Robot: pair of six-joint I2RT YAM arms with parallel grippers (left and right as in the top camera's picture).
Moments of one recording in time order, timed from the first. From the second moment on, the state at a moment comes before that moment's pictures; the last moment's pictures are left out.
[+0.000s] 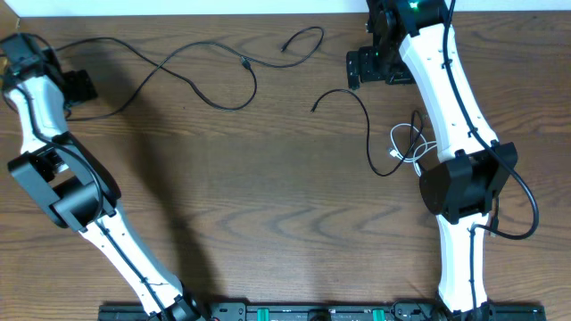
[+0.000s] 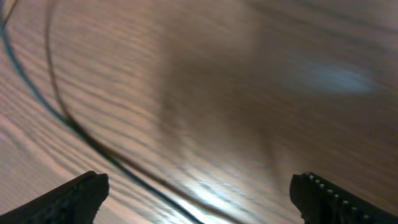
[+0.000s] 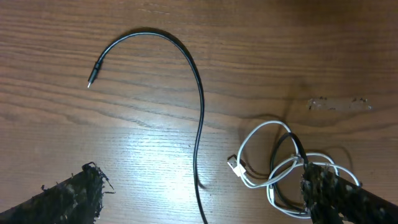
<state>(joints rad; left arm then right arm) 0.53 2.41 2.09 -0.71 -0.09 0.11 0.30 2.31 2.47 -1.54 0.05 0.26</state>
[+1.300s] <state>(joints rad) 0.03 2.32 1.88 -0.95 0.18 -0.86 0.30 2.31 2.47 -1.54 0.05 0.26</state>
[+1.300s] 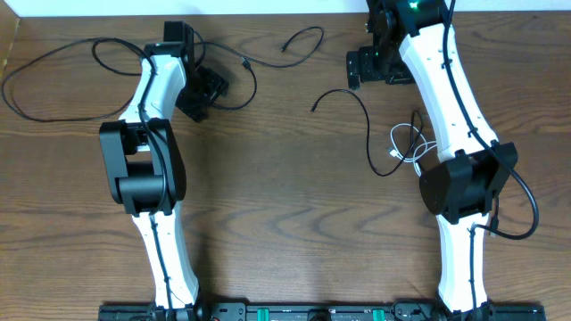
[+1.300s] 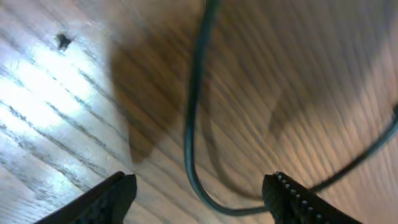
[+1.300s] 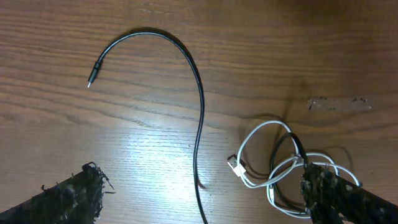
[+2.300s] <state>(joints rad) 0.13 2.31 1.83 -0.37 0.39 -1.01 0.30 2.31 2.47 -1.54 0.05 0.26</state>
